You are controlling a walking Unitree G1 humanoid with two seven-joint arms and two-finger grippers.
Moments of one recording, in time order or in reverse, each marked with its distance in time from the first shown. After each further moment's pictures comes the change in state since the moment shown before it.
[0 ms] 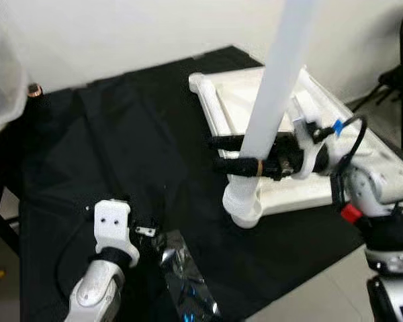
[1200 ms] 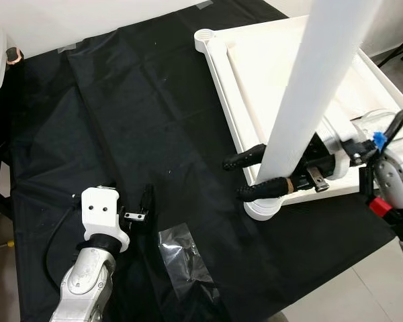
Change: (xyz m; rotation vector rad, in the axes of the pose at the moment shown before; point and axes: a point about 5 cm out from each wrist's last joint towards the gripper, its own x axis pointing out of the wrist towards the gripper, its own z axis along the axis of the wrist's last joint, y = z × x) left arm 0.009 0.010 0.013 0.036 -0.052 0.034; right arm -0.012 0.024 0.015 -0.196 0.218 0.191
